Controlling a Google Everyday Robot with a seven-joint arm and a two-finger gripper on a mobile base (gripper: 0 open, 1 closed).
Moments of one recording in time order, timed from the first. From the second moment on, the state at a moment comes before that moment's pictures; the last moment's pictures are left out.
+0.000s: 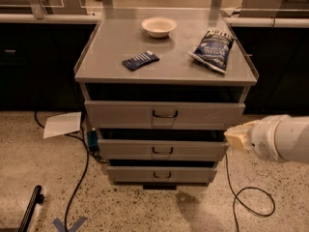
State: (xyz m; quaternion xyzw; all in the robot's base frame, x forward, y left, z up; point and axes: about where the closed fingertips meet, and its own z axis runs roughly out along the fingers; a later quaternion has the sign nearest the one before) arm 0.464 -0.208 0.798 -0.31 0.87 0.06 0.37
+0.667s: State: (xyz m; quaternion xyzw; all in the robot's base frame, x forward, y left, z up) arm 0.501 -0.212 0.747 -0.25 0.86 0.04 0.43
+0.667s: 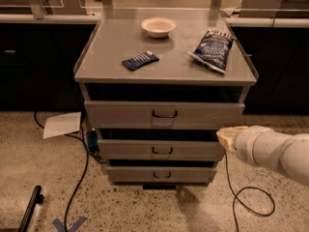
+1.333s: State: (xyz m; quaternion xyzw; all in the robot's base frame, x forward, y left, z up) arm 0.520 -0.217 0.761 -0.23 0.85 0.02 0.47
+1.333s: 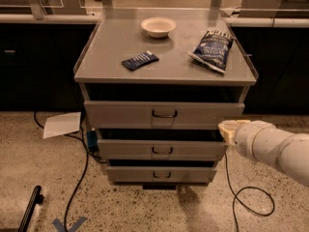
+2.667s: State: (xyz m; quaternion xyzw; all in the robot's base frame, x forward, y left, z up) arm 0.672 -0.235 0.724 -0.17 0.82 0.04 0.54
